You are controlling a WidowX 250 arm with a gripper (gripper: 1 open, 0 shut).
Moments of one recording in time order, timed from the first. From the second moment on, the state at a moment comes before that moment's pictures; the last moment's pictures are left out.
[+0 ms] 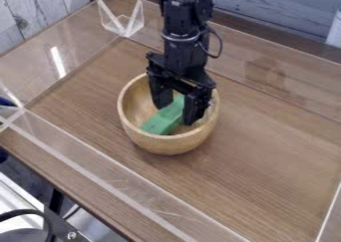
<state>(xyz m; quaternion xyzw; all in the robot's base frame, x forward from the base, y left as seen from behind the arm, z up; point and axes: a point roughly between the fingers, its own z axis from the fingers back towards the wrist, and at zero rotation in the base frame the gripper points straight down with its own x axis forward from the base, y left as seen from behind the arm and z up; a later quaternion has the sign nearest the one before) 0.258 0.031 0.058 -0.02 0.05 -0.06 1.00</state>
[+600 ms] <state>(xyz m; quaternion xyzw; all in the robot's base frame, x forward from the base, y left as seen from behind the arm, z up) 0.258 0.031 0.059 -0.03 0.05 -0.07 1.00</state>
